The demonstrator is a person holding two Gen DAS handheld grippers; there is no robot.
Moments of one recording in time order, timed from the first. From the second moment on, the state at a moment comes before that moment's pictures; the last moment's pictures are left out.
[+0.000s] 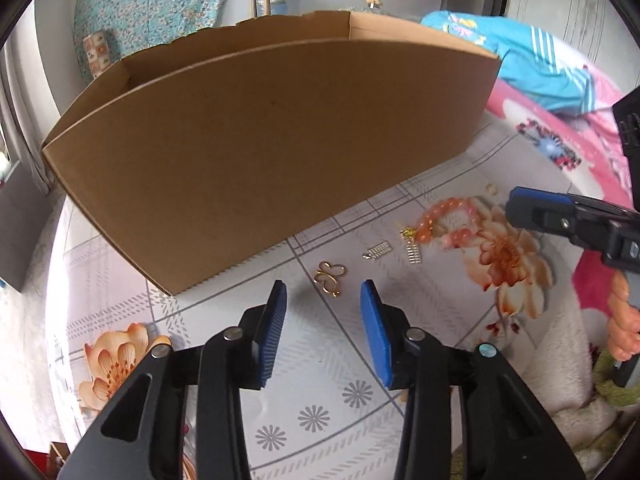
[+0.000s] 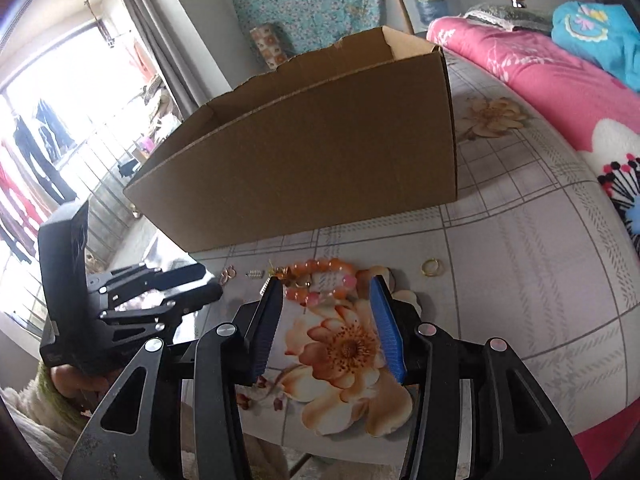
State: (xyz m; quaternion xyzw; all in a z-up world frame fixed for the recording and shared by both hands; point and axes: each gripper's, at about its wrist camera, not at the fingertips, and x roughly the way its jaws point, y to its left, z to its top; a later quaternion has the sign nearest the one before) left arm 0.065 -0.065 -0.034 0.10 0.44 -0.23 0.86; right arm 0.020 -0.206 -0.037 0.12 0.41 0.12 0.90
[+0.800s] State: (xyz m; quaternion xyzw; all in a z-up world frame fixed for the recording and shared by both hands) left arm 0.069 -0.089 -0.033 0.15 0.43 -0.24 0.86; right arm 0.027 -0.196 -0.026 0.10 0.38 0.13 0.91
